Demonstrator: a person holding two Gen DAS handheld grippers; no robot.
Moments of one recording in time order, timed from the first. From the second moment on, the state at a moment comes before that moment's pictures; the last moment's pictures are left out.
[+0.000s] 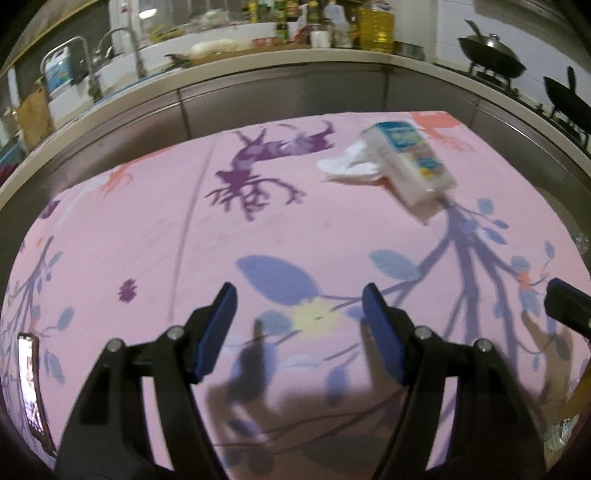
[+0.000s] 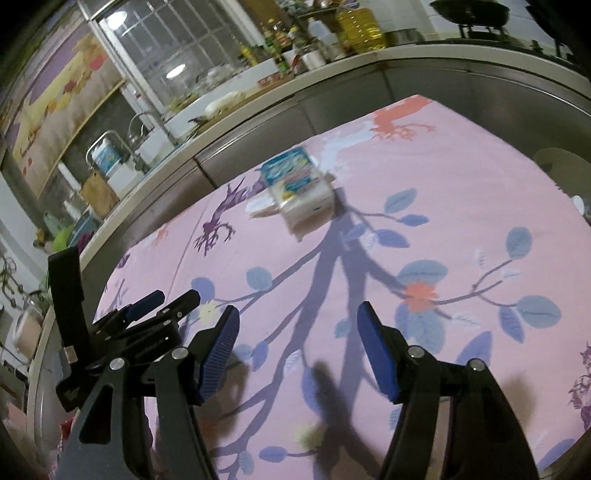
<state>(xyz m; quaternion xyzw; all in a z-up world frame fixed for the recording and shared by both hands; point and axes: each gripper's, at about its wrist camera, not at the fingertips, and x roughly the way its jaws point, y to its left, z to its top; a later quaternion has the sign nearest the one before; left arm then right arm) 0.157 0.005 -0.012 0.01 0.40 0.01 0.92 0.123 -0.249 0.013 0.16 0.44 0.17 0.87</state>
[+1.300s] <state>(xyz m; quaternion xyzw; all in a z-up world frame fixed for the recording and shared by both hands) 0.157 0.083 -0.042 -0.11 0.39 0.01 0.92 0.241 -0.161 0.004 0.15 0.45 0.41 0.78</state>
